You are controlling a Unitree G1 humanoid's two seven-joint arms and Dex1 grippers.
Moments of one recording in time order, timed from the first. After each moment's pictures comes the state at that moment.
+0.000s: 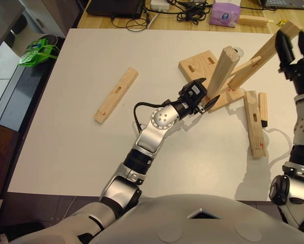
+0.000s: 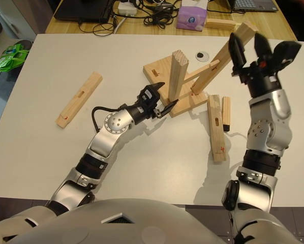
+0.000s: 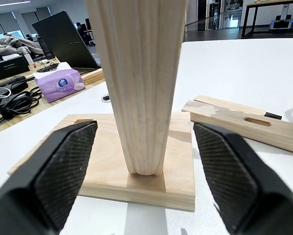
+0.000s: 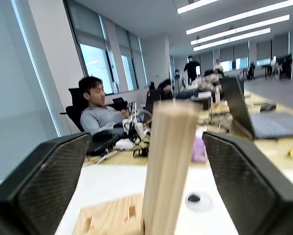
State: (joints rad) left arm -0.29 0.00 -0.41 0.12 0.06 0.13 -0.42; right arm -0.33 -0.42 -0.37 0.05 0.59 0.21 0.51
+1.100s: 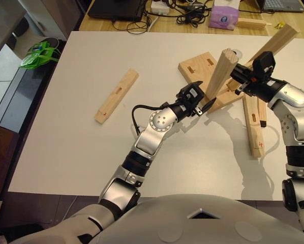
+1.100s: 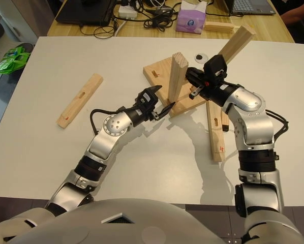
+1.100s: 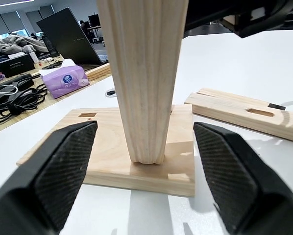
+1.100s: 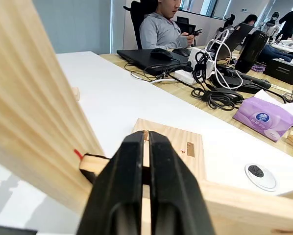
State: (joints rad) left arm -0.26 0.01 -0.41 0.12 0.08 0.13 -0.42; right arm -0.29 -0.52 0.01 -0.03 0.33 0.37 0.64
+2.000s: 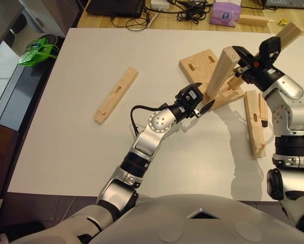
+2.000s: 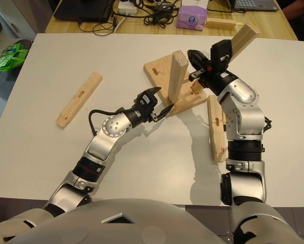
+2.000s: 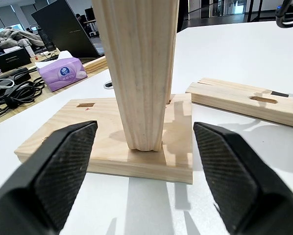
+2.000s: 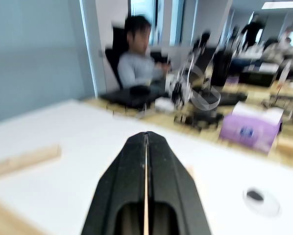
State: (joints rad) left arm -0.25 0.03 -0.42 0.10 0.09 0.14 -0.43; right arm -0.41 -0.36 -0.13 0.07 0.41 0.29 0.55
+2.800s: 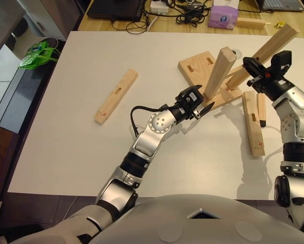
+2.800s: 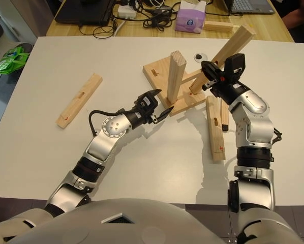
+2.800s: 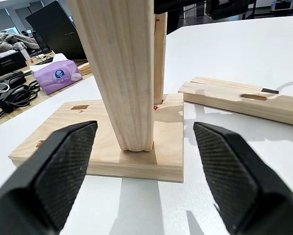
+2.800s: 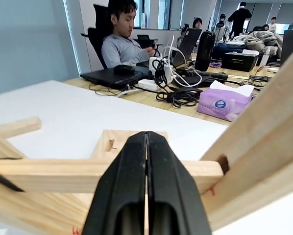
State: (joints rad) left arm -0.25 0.04 -0.43 0.11 0.09 0.14 -0.44; right arm -0.31 -0.44 -0.13 0.17 0.40 0.24 0.62
